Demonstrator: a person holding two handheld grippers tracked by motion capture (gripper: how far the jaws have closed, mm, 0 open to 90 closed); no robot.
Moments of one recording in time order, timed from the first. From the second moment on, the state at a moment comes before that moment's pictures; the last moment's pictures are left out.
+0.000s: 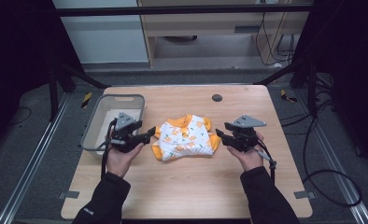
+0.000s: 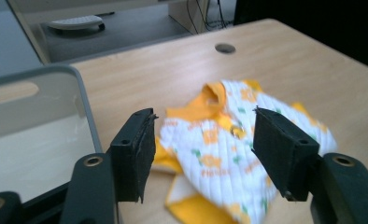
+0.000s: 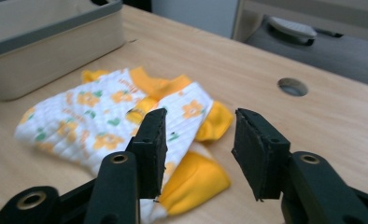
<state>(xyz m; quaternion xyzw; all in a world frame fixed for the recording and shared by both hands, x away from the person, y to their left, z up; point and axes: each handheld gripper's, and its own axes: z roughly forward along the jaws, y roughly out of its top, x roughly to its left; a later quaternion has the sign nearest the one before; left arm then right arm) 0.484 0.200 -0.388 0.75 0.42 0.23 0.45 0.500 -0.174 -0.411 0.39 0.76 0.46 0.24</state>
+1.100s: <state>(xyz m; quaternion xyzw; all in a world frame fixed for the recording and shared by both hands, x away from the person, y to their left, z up) 0.479 0.166 -0.497 0.84 0.38 0.20 0.33 0.501 -0.145 -0.504 0.37 0.83 0.38 0.19</state>
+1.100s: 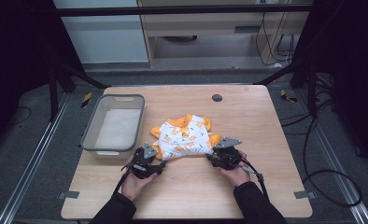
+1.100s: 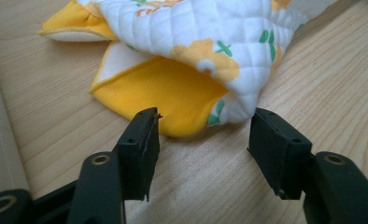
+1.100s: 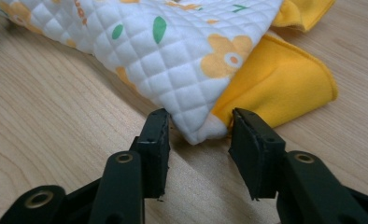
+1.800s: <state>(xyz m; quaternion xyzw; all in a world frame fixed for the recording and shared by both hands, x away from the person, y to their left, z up) 0.446 0.177 -0.442 0.83 0.36 0.13 0.40 0.459 -0.153 -0.457 0.33 0.83 0.43 0.13</state>
